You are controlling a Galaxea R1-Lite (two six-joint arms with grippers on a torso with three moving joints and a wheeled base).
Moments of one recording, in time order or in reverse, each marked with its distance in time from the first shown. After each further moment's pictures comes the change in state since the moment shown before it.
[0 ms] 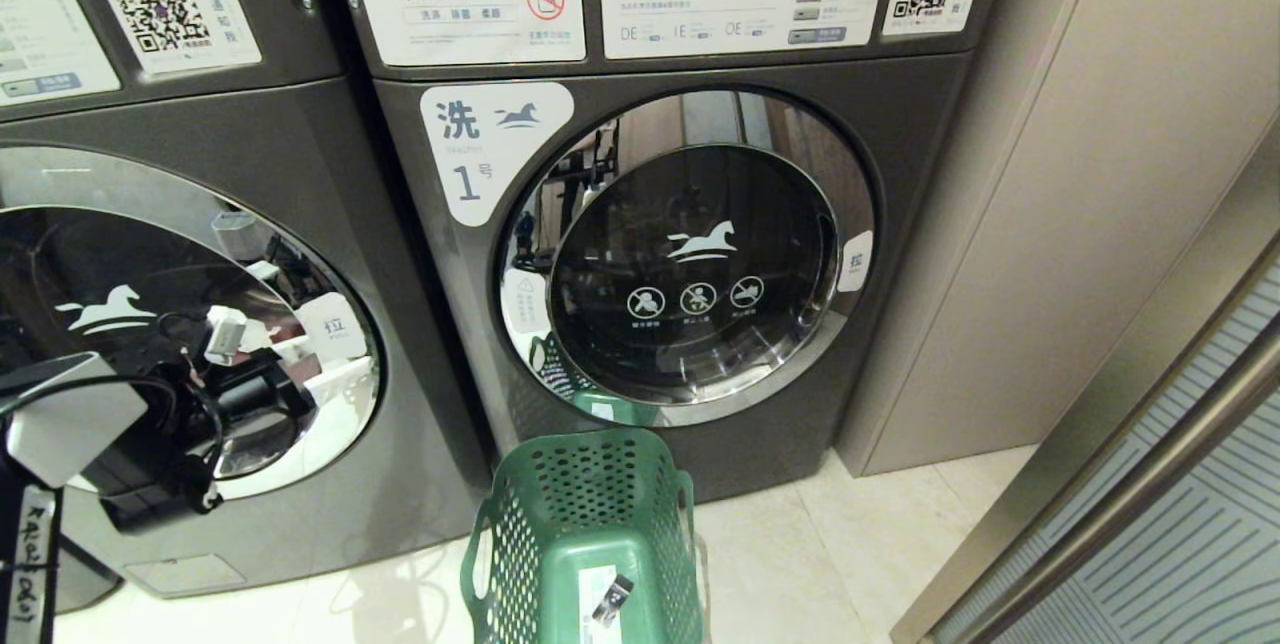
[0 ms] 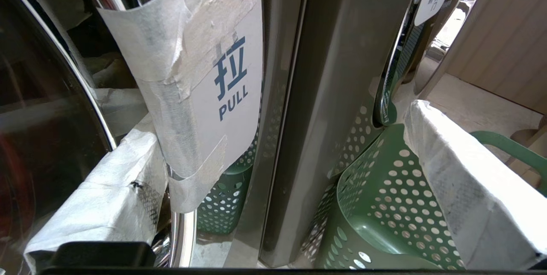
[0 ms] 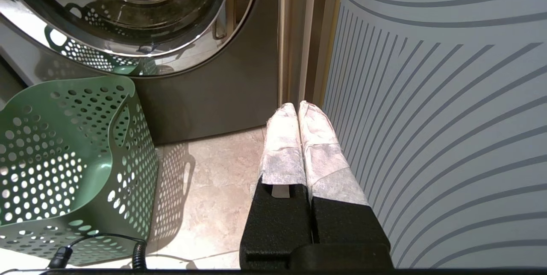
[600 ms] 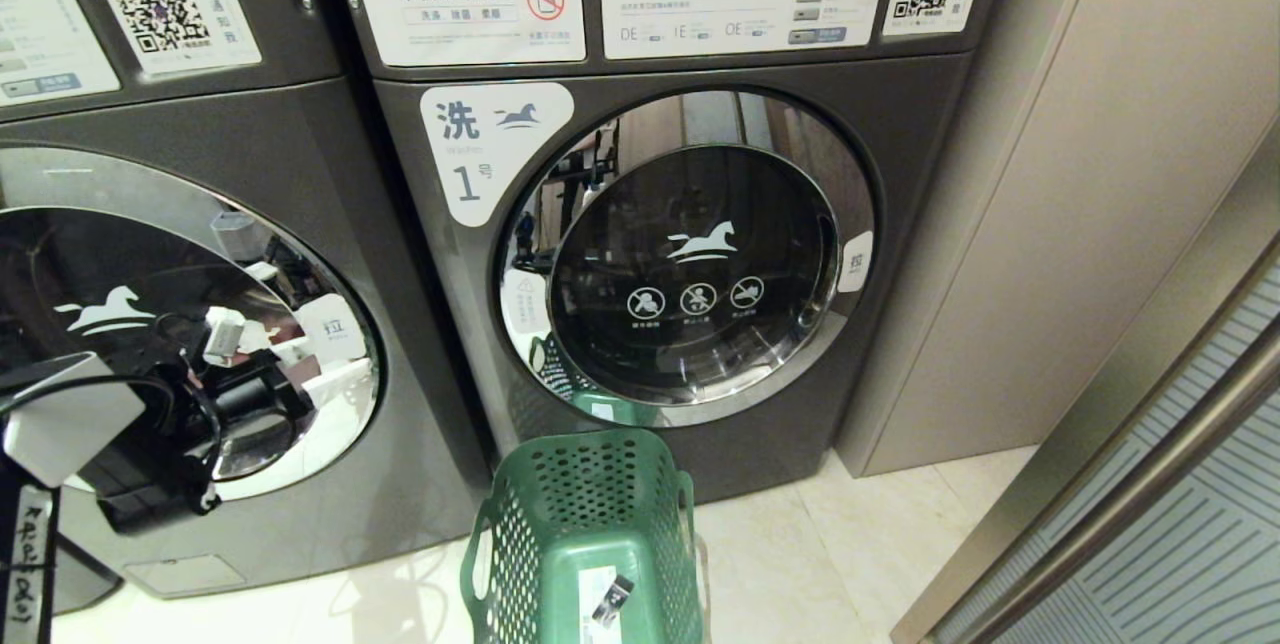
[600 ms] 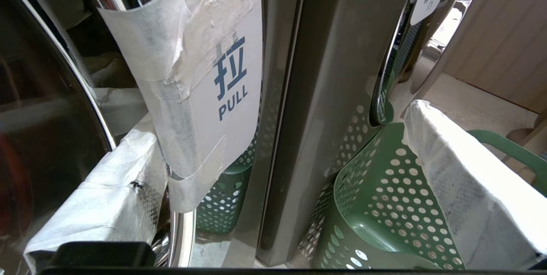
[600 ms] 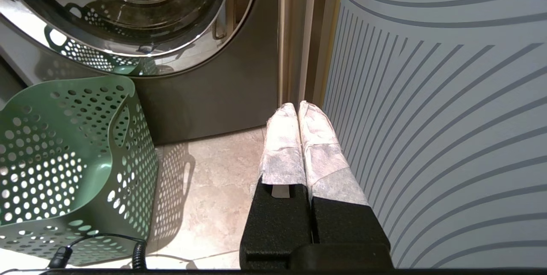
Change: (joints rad) left arm 0.000 -0.005 0.014 0.000 -0.009 0.000; right arm 0.000 0.000 0.000 0.000 0.000 0.000
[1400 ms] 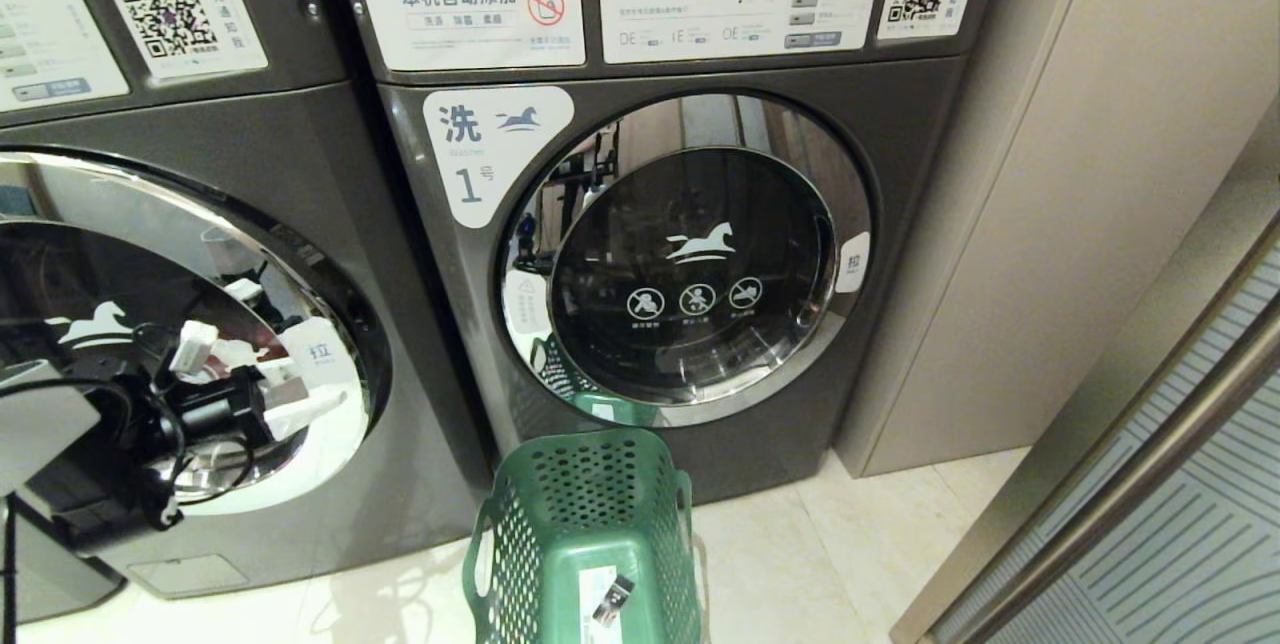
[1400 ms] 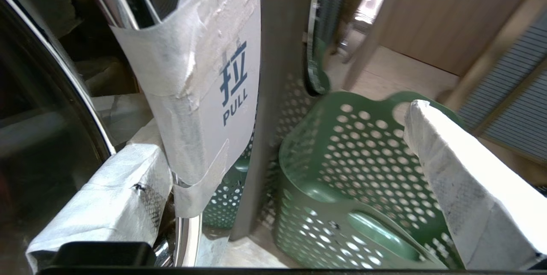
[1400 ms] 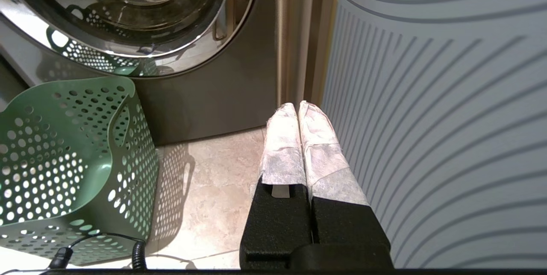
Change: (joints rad) left arm 0.120 -0.026 0.033 0.003 -0.178 0.001; right arm 0.000 0.000 0.000 0.000 0.000 0.000
